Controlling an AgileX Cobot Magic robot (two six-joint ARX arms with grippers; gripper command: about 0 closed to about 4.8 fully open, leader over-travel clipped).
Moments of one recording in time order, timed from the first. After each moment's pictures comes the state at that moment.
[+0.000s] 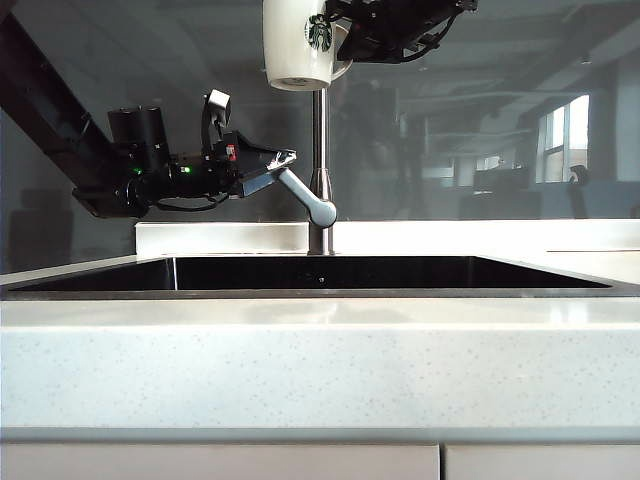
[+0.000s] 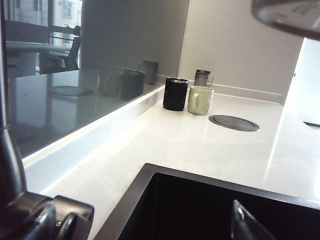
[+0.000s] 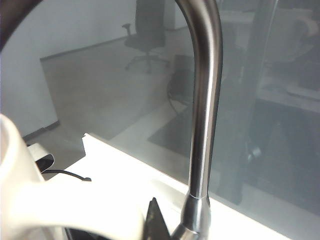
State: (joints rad) left arm -0.15 2.58 2.09 0.93 1.19 -0.45; right arm 0.34 2.00 1.91 0.06 -0.22 -0.02
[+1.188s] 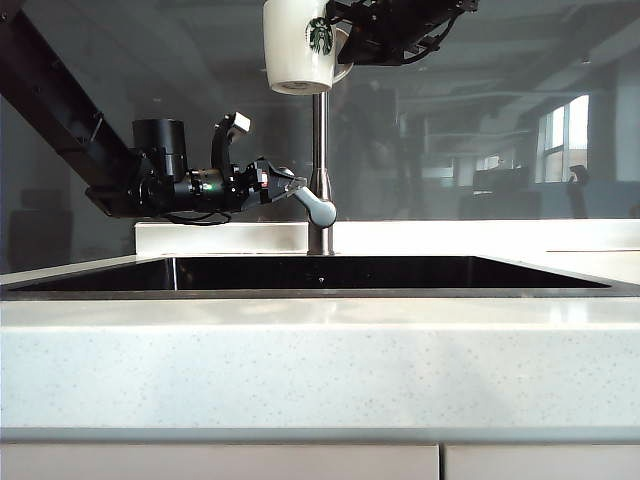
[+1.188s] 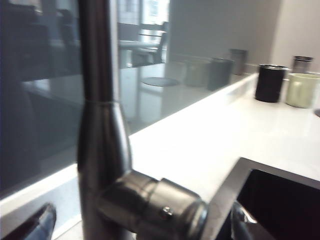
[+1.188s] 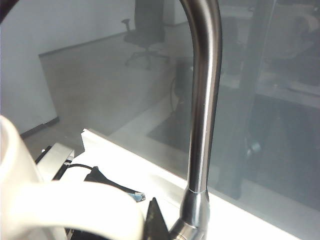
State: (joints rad) left arm -0.18 2.58 2.09 0.69 0.84 -0.13; right arm 0.34 2.00 1.91 0.04 -0.22 -0.02
